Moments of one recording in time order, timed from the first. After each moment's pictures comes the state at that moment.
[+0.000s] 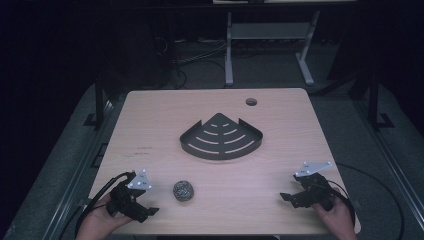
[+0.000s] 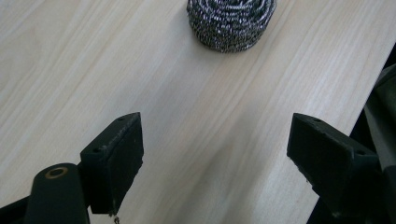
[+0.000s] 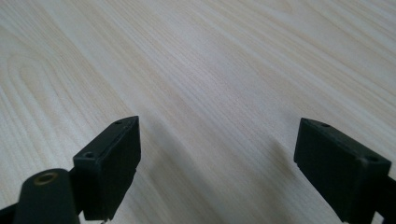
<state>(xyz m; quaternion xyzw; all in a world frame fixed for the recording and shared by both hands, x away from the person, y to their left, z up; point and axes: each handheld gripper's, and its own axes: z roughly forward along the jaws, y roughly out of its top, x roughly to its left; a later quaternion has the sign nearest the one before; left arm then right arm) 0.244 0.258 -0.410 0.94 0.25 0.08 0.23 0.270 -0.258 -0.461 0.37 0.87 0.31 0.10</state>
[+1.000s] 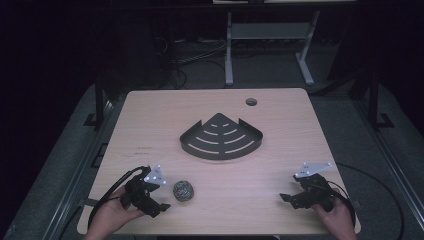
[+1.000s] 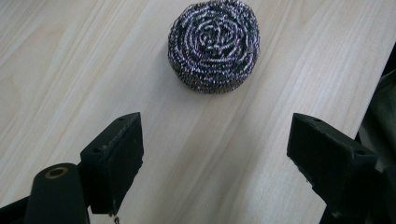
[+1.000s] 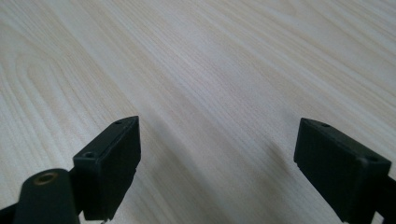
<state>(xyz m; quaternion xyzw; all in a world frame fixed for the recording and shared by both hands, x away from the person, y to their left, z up) 0.259 0.225 -0.407 0.95 0.22 0.06 0.22 0.267 -0.256 -0.460 0.36 0.87 0.31 0.10</state>
